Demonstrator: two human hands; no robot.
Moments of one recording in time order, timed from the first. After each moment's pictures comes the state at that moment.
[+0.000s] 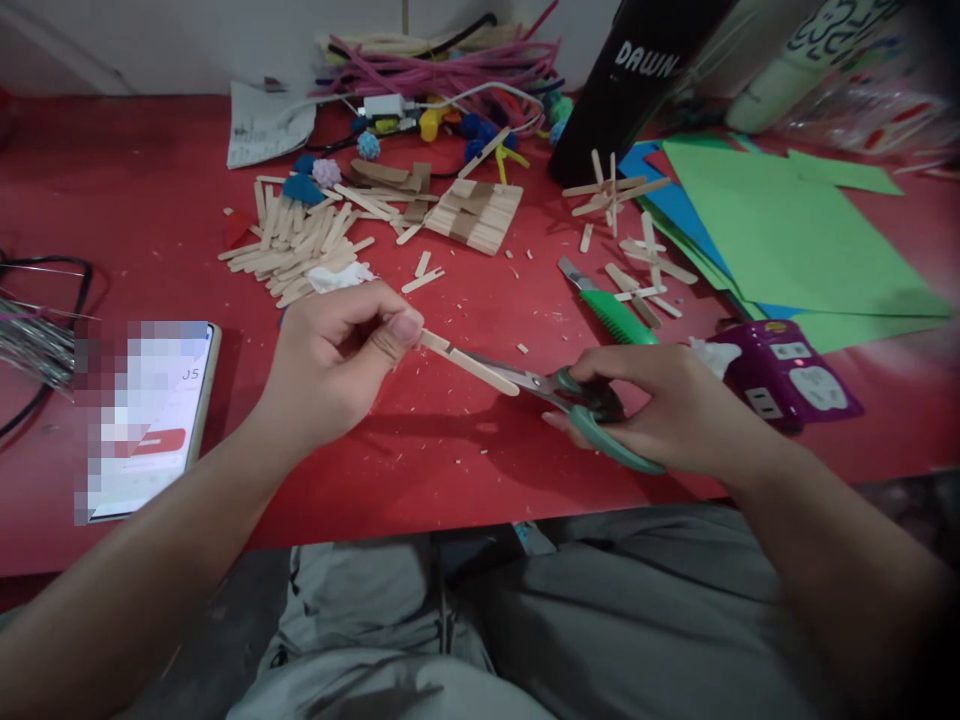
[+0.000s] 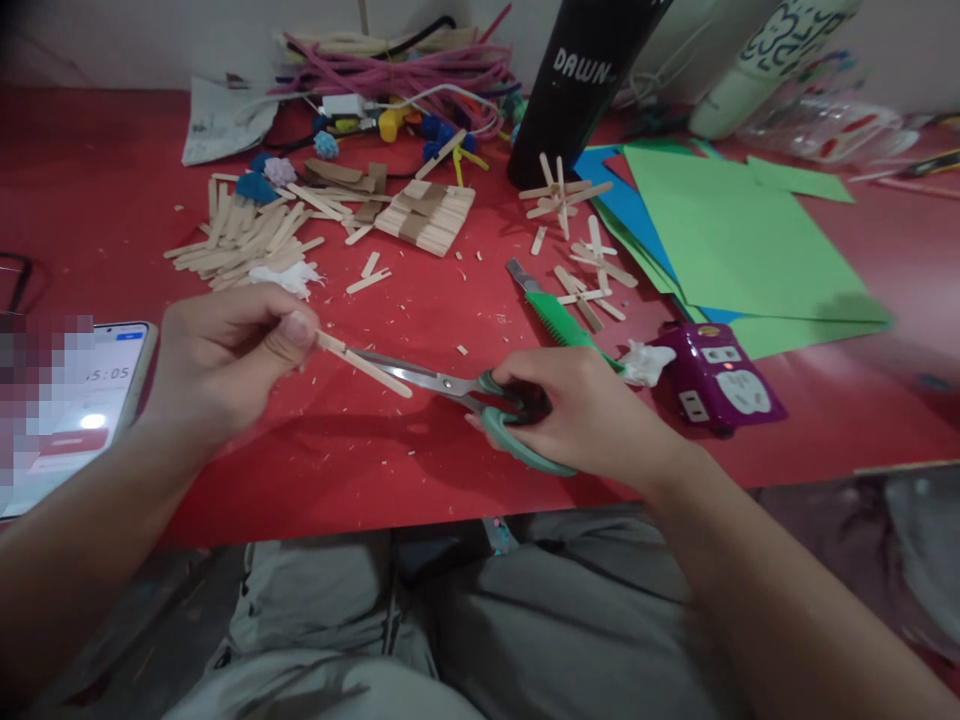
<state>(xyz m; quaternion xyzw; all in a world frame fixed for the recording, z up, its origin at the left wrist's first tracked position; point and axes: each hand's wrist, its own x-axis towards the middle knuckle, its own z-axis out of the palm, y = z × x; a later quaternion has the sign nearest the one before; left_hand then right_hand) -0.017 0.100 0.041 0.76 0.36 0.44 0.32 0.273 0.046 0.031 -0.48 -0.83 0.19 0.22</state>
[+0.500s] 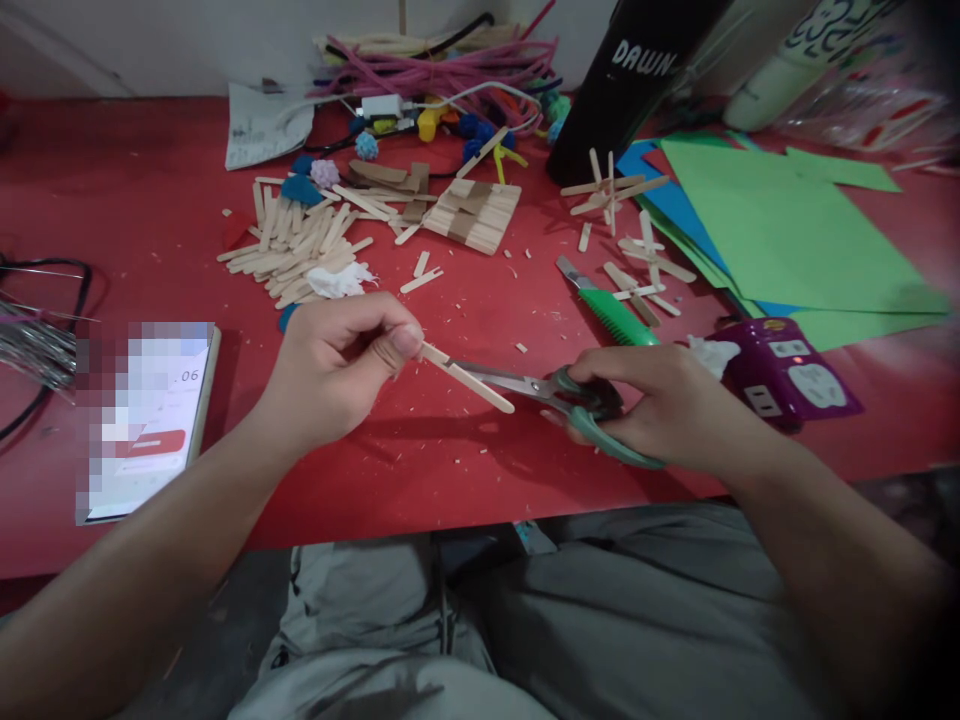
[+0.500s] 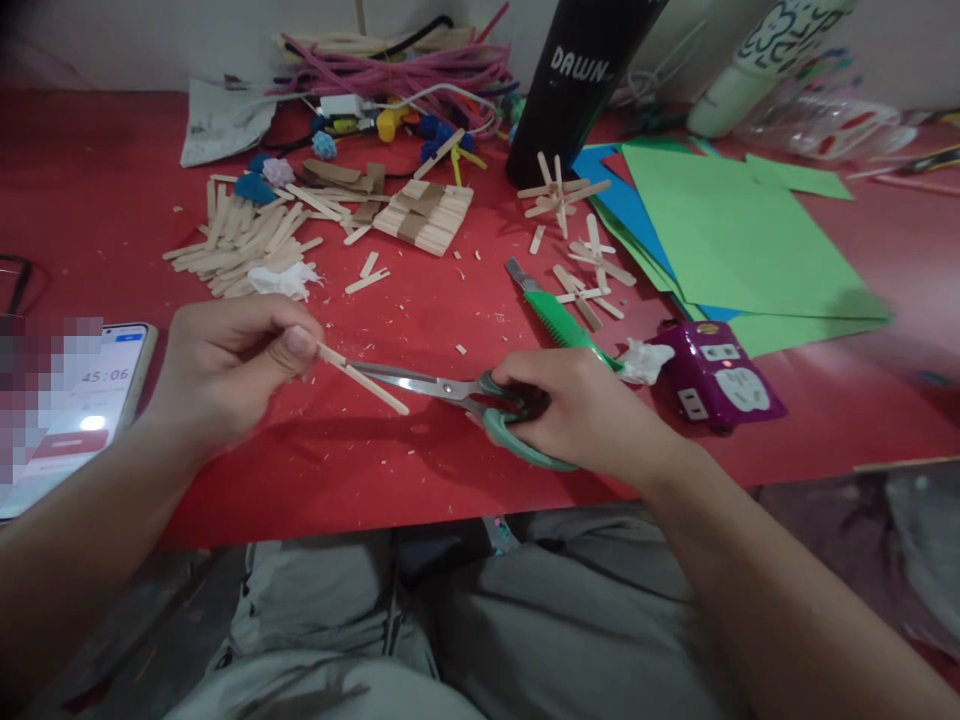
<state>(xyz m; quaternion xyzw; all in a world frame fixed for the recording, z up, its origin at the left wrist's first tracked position) -0.018 0.099 0.042 0.76 0.35 0.41 0.36 0.273 0.047 0.030 -0.49 -0.83 0.20 0.19</state>
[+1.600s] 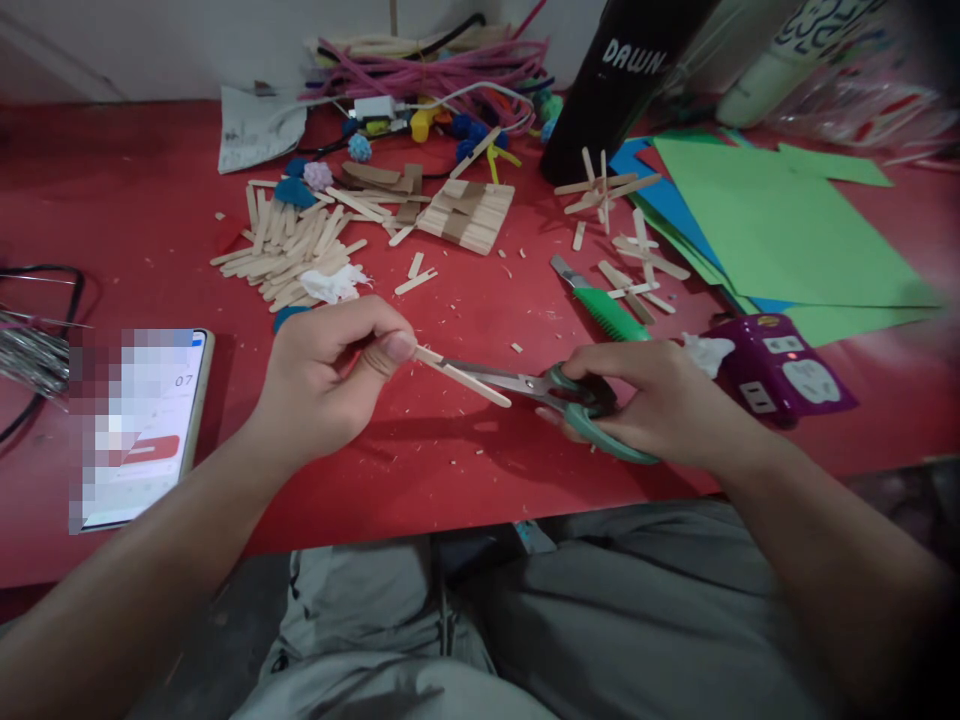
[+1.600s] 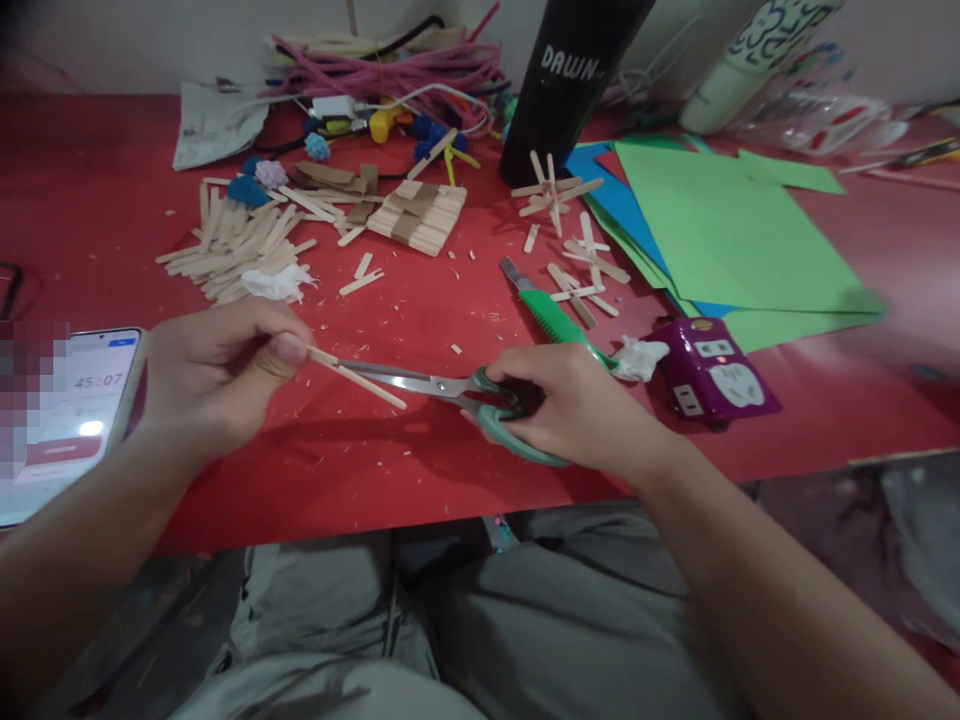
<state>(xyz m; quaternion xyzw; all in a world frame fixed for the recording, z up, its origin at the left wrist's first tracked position) -0.017 0.092 0.044 0.78 0.35 0.42 0.31 0.270 0.047 0.034 -0.50 -0.81 0.24 0.21</state>
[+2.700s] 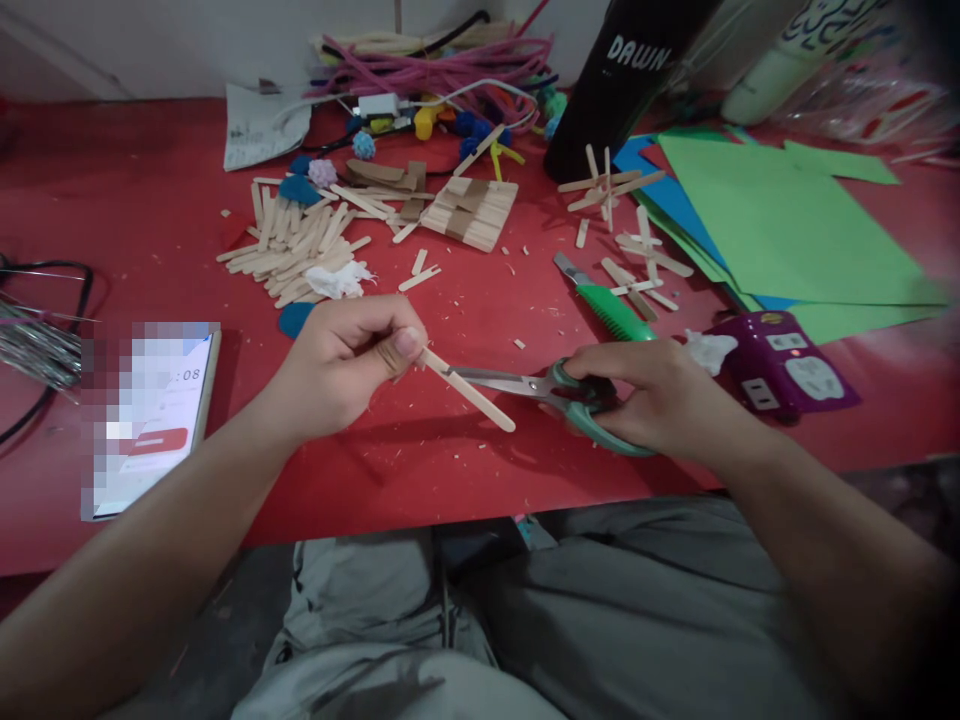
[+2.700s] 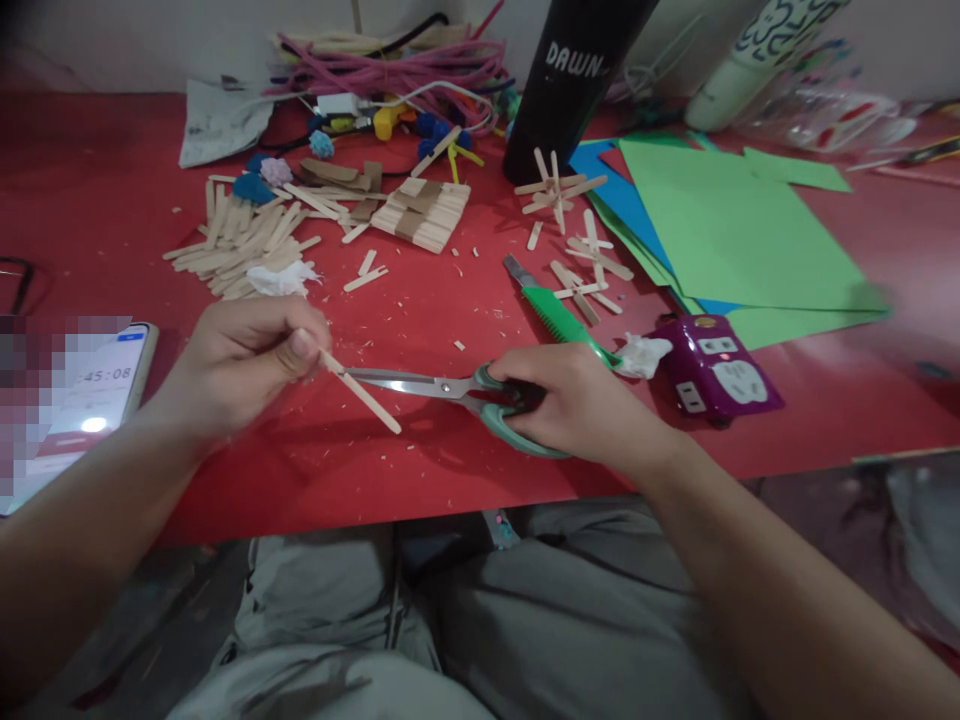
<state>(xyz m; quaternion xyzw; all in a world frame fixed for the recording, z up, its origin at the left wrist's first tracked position) -0.018 0.105 0.044 0.75 0.32 0.35 0.46 0.276 0.050 0.024 -0.44 -0.85 0.16 0.22</state>
